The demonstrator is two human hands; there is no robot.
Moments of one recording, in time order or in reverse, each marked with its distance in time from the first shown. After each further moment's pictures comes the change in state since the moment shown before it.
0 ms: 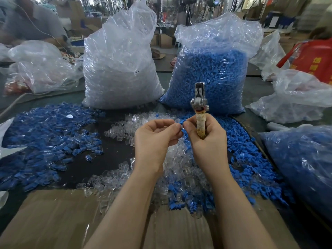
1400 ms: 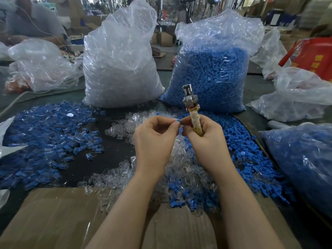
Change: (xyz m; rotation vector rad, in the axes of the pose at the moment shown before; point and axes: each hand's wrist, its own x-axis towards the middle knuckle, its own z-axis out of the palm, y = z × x) left_hand 0.001 -0.009 -0.003 0.367 0.081 0.343; right_hand 0.003 -0.005 -0.006 -0.002 -0.184 0.112
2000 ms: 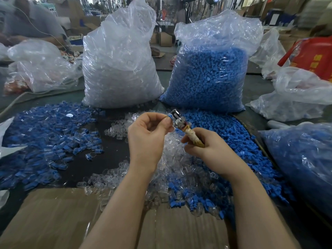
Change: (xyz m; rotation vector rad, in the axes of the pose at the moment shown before) left_hand 0.008 -0.002 -0.008 -0.214 -0.019 -0.044; right_hand -0.001 0.007 -0.027 -0.235 -0.367 0.153
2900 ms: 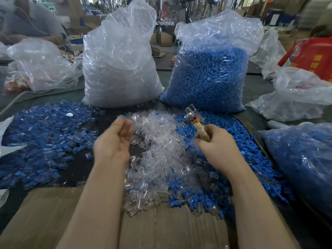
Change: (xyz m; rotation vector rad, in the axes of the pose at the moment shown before) left_hand 0.031 -0.004 -0.057 -0.528 0.437 -0.523; right_hand 0.008 0.017 -0.002 -0.248 0.277 0.095
